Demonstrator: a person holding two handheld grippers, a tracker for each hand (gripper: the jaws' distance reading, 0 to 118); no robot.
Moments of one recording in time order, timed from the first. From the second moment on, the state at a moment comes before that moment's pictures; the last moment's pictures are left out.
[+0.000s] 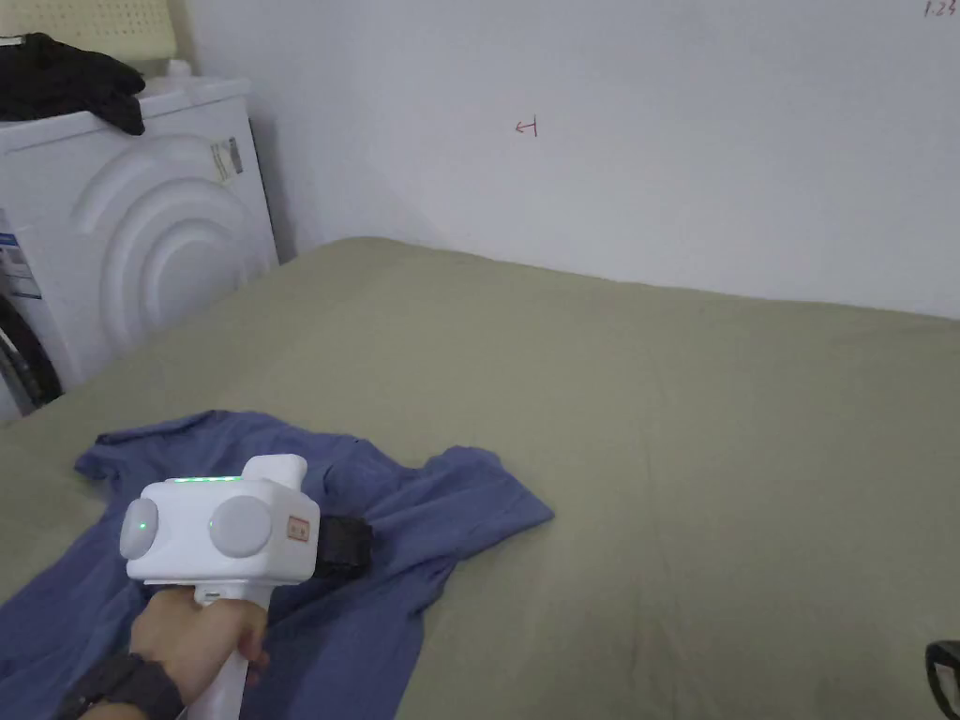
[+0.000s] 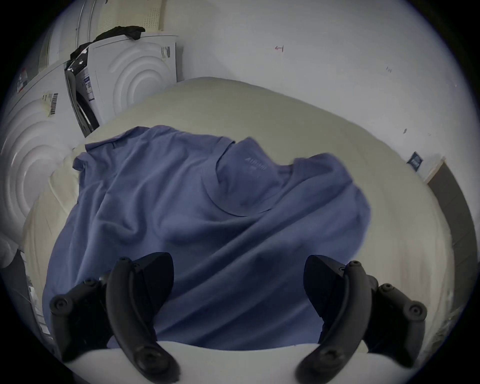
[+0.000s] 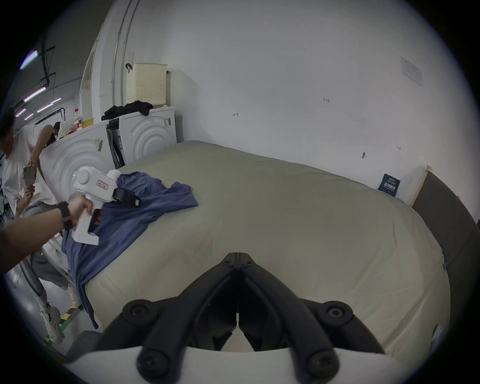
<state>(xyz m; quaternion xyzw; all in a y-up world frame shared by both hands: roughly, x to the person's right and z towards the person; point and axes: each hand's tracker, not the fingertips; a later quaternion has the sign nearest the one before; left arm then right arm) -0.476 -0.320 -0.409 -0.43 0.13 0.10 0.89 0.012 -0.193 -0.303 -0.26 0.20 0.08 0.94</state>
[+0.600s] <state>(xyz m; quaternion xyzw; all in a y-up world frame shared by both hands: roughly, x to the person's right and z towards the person) -0.436 -0.282 -0.410 -0.35 0.06 0.25 0.90 0.048 -0.202 -0.284 -0.28 0.18 0.02 0.94</state>
